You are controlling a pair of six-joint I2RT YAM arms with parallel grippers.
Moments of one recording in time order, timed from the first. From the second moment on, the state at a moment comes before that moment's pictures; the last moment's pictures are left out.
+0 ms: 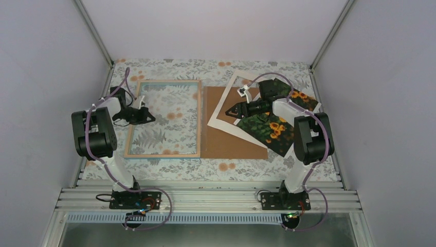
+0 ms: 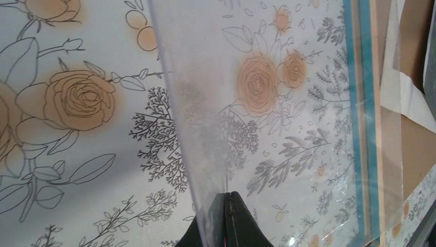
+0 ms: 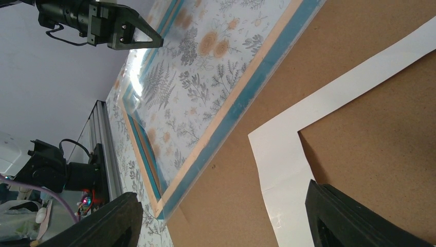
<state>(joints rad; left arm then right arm) 0.23 1.83 1.12 -0.70 0.70 0.23 0.23 1.80 1.15 -0.38 -0.98 -0.06</state>
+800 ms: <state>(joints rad) 0.24 1.83 1.18 -0.78 0.64 0.28 0.23 1.80 1.15 -0.38 -0.97 -0.06</state>
